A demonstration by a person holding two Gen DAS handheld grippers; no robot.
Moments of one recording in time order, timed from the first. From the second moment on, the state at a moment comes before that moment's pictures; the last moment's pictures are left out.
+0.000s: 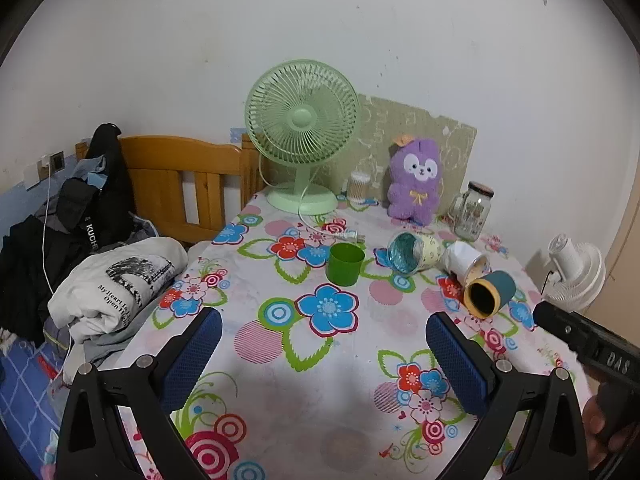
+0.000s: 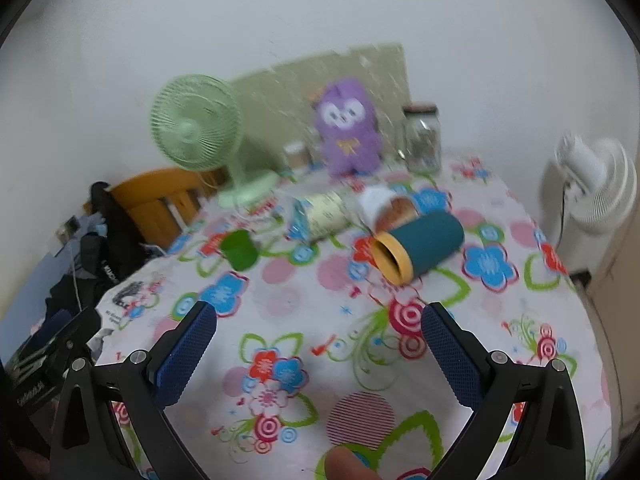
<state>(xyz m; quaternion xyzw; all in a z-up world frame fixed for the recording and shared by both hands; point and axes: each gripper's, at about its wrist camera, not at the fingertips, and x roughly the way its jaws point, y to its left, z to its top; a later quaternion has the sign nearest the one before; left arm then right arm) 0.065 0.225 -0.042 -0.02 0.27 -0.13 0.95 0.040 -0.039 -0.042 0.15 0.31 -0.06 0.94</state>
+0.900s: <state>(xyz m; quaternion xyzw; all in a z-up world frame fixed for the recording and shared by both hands) 0.166 0.125 -0.041 0.05 0.28 -0.20 0.94 0.178 -0.181 -0.114 0.32 0.43 -0.26 0.80</state>
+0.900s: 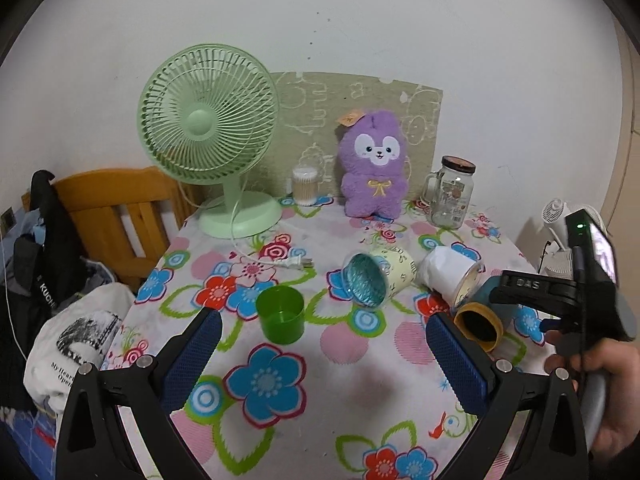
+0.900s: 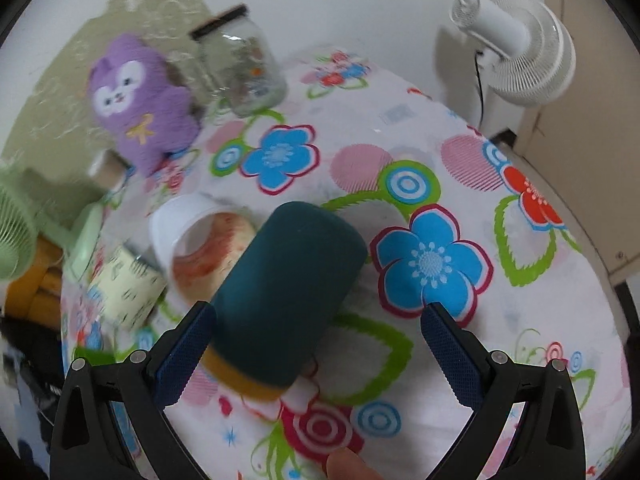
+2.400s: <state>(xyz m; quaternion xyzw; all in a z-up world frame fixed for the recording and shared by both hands) 0.151 0.155 -0.034 0.03 0.28 -0.17 0.94 0.229 -0.139 -0.120 0.33 0.46 -0.13 0.81</state>
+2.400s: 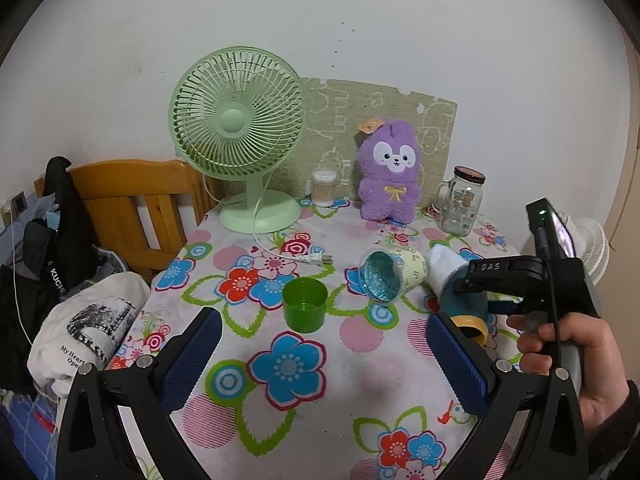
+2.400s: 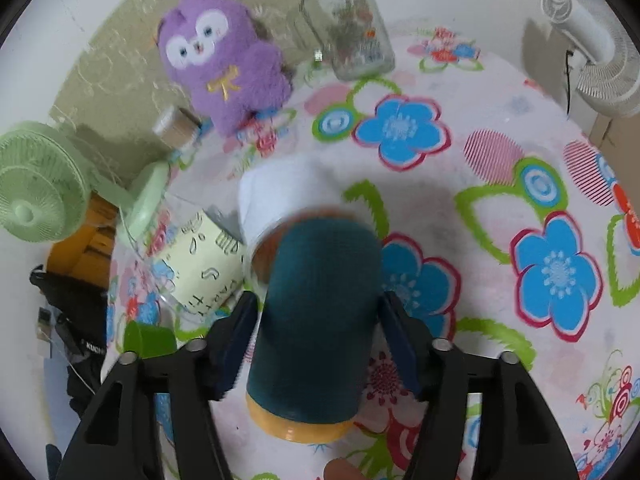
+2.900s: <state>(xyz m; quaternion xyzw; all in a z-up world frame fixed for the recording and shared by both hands) 0.155 0.165 -0.036 0.01 0.29 -0.17 0.94 0.228 -0.121 -0.115 0.29 0.46 -0.11 0.83</state>
